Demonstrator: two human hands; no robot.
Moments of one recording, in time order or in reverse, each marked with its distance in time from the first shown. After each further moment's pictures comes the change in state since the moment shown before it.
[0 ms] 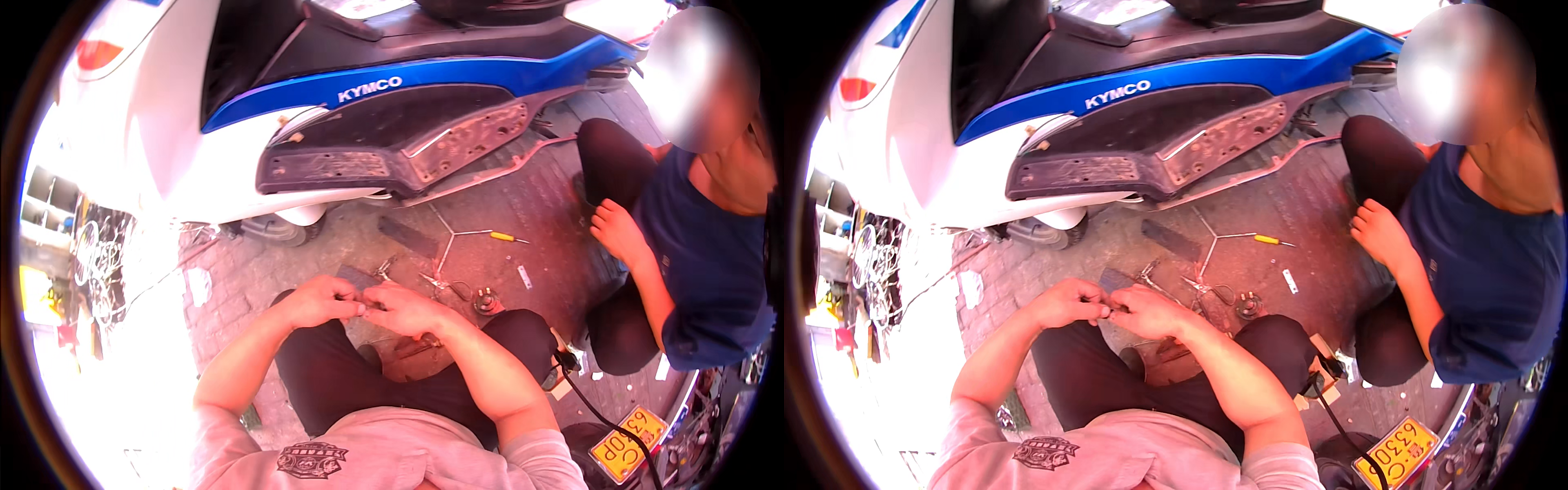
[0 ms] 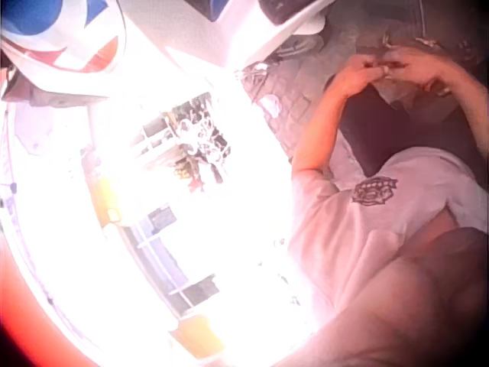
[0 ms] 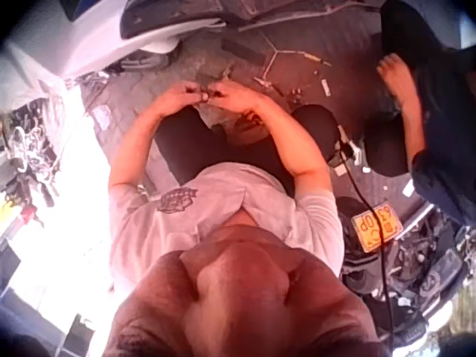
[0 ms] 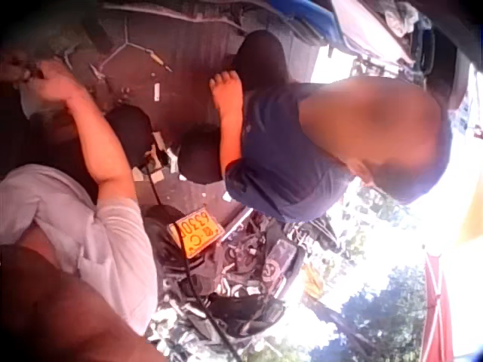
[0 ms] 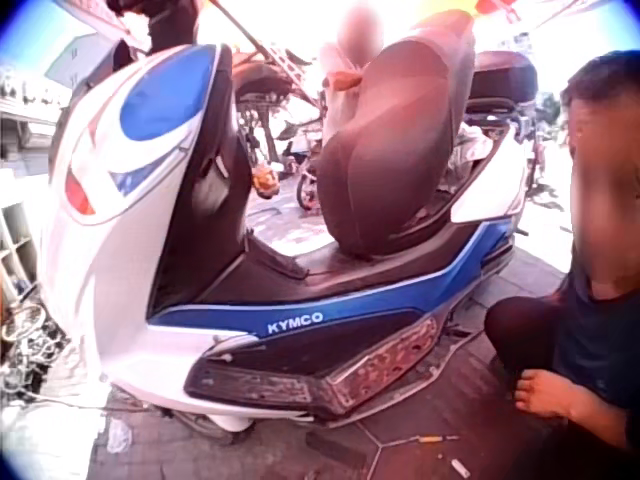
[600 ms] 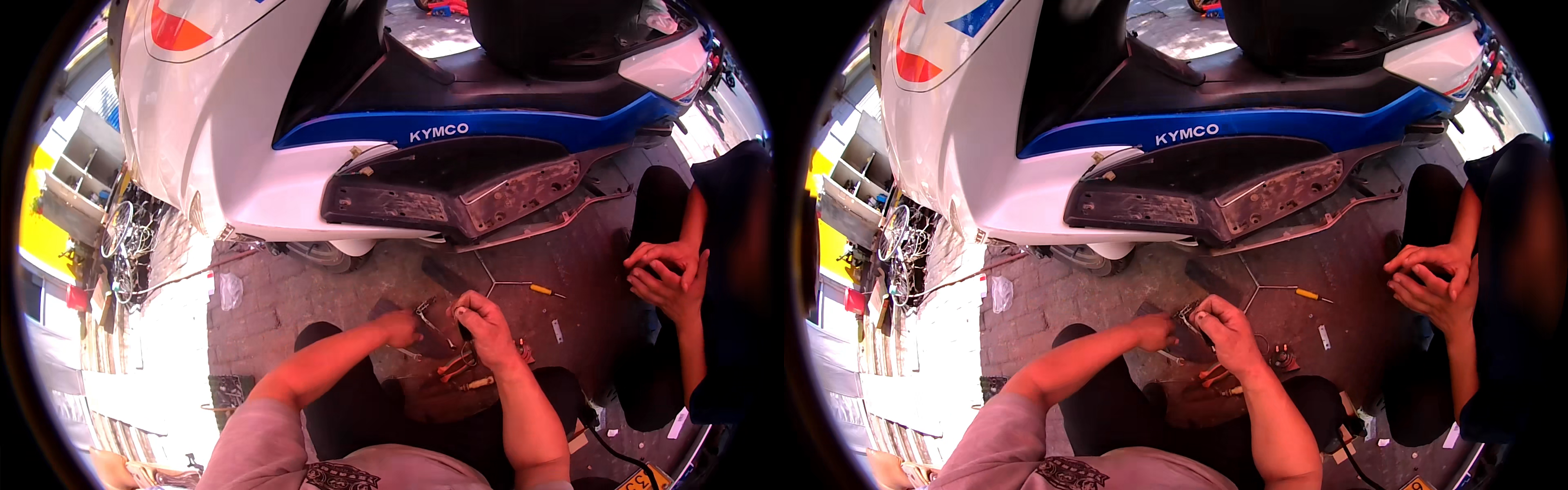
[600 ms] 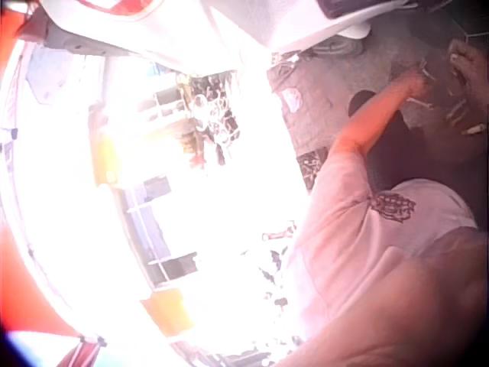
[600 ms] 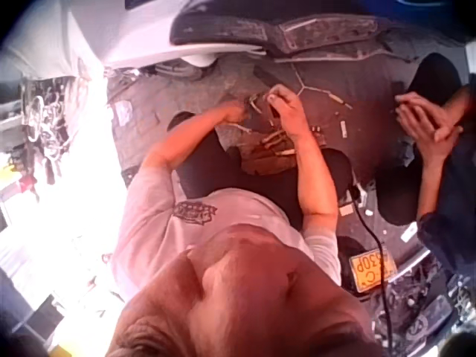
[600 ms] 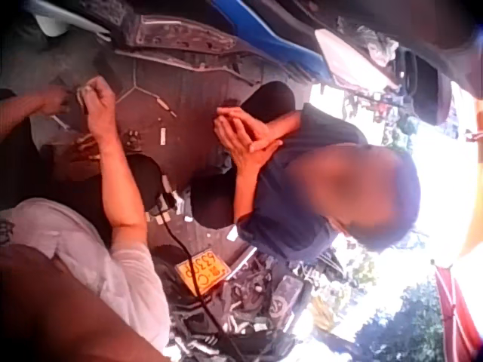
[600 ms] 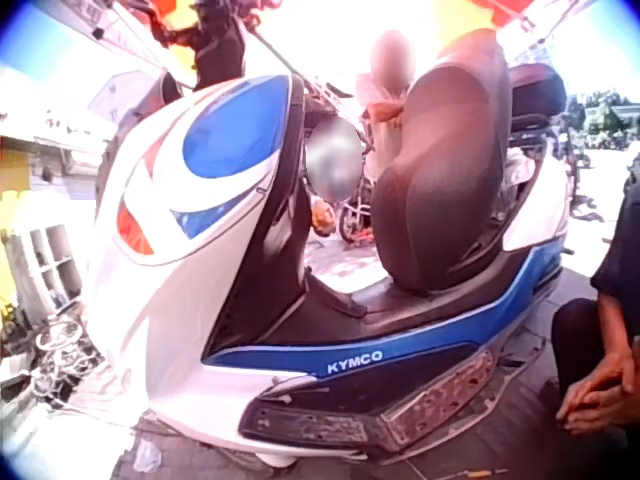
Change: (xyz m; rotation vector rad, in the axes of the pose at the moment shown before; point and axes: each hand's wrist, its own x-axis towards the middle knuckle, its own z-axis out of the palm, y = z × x) left_hand 0.138 -0.125 0.028 0.935 0.072 0.060; right_hand -0.024 -0.021 -0.042 0.704 0.457 -0.014
